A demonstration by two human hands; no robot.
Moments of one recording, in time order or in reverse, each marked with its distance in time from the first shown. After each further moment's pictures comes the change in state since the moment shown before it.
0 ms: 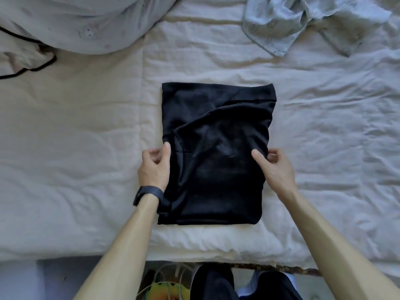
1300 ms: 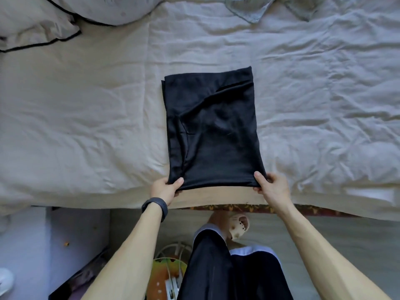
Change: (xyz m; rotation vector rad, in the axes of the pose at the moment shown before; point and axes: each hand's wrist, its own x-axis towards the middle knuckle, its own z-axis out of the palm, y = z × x) left_hand -0.145 -0.198 -0.013 -0.152 -0.360 -0.189; right_hand -0.156 0.198 -0.026 0.051 -0.017 0.009
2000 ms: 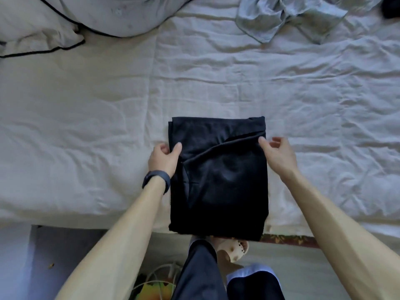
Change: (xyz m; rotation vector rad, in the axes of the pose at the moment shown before) left_hand 0.053 0.123 0.003 0.169 0.285 0.250; right_hand 0.089 -0.131 0.004 -0.170 0.064 -0.142
